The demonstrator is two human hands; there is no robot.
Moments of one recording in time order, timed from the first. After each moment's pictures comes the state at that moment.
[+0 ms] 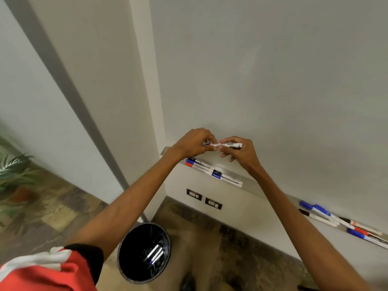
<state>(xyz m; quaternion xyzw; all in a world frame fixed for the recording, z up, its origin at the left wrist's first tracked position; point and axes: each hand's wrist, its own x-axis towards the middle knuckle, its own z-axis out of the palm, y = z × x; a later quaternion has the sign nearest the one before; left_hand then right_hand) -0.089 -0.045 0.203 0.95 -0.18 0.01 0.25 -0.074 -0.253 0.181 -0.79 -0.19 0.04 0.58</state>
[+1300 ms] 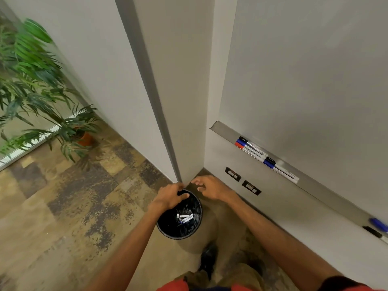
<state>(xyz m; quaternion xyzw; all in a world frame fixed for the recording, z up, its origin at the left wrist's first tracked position) -0.308 0.090 -0.009 0.93 0.20 -0.20 0.25 -0.176 -0.070 -0.013 -0.83 -0.42 0.32 0.20</state>
